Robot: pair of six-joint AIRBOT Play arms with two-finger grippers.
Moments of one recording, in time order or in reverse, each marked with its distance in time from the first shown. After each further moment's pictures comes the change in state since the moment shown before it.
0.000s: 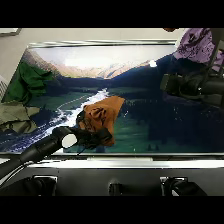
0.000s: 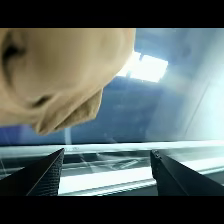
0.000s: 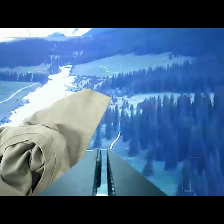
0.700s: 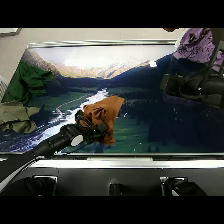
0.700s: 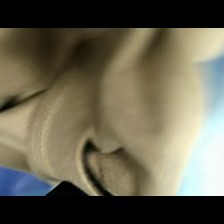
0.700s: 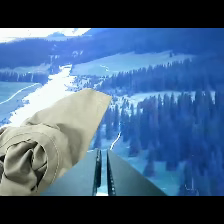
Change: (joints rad) left arm -0.001 -0.121 0.008 0.232 0.182 -0.292; right arm 0.000 0.000 0.000 0.002 0.003 0.018
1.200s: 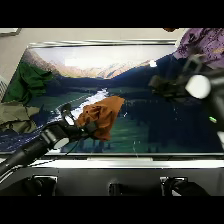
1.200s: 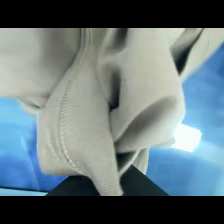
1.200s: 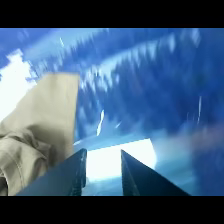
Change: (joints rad) left arm 0.032 0.223 0.003 0.226 -0.286 0.032; right arm -0.002 -0.266 0.001 -0.024 0.029 0.329
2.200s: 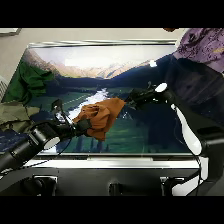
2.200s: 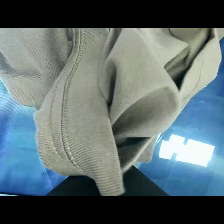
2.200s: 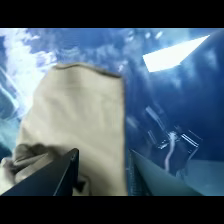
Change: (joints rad) left arm 0.042 0.070 0.000 0.044 -0.063 0.051; right arm -0.152 -0.629 0.000 0.842 -0.240 -0.475
